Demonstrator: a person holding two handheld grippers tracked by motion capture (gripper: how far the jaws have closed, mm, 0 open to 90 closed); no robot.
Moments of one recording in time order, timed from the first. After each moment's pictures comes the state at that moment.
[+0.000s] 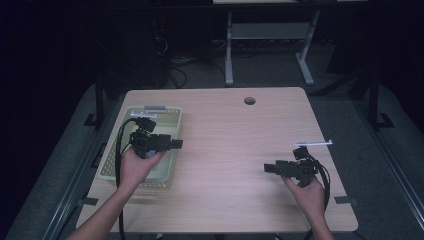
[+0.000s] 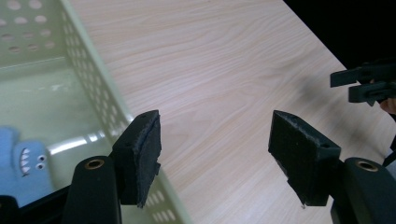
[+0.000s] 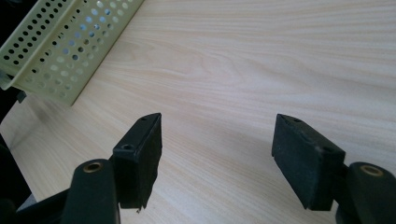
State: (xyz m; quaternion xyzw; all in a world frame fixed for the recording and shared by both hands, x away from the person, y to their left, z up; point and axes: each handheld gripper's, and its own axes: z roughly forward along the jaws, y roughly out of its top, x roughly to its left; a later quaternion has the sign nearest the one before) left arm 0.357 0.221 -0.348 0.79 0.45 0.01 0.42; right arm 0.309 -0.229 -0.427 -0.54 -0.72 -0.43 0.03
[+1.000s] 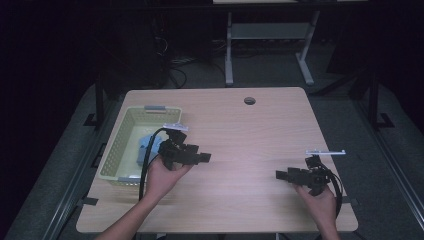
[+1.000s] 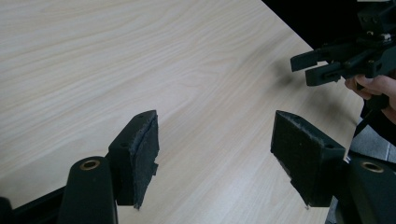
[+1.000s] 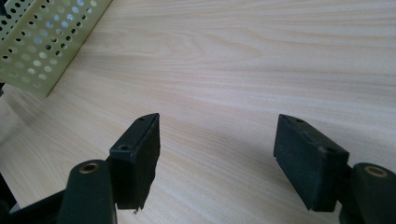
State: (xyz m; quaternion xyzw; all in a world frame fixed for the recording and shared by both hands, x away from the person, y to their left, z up) left arm 0.337 0.149 -0.368 0.81 0.39 -0.02 0.43; right arm 0.291 -0.260 -0.446 -0.56 -0.71 -0.42 0.01
